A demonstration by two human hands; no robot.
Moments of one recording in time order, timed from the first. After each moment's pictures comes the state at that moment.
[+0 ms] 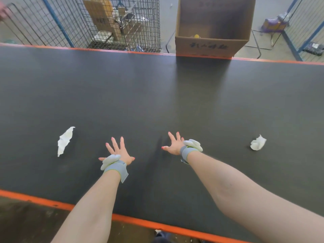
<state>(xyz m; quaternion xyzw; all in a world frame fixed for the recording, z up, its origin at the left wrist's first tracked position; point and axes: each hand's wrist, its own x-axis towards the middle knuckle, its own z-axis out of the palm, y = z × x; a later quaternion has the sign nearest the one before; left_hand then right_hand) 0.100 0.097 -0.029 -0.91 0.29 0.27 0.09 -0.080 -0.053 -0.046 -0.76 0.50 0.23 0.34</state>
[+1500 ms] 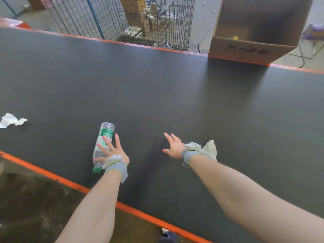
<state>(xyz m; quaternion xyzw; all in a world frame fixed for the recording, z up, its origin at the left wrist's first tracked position) 0.170 0.159 -0.048 -0.97 0.15 0.16 0.09 0.010 -0.009 -0.046 -0.84 0.37 0.19 0.34</state>
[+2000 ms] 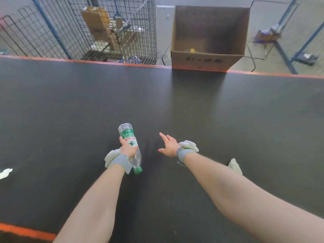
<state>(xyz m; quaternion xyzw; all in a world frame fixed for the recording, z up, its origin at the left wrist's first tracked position) 0.120 -0.007 -0.017 -0.88 0.13 0.38 -0.23 -0.043 -0.115 -0.027 -0.81 0.44 0.18 0.34</state>
